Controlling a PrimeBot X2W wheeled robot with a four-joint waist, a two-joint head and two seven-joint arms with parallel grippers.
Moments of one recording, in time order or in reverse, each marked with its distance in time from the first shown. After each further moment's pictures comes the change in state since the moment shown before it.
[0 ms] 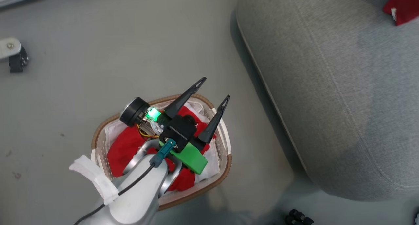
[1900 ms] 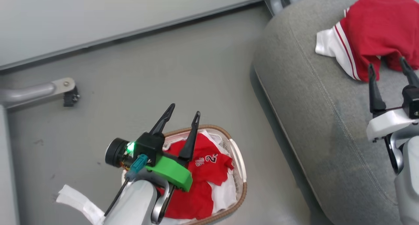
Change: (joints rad) left arm 0.182 -0.057 0.164 0.035 -0.142 0.066 0.002; right arm 0.822 0.316 -0.114 -0.300 -0.016 0.000 -0.005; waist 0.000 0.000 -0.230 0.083
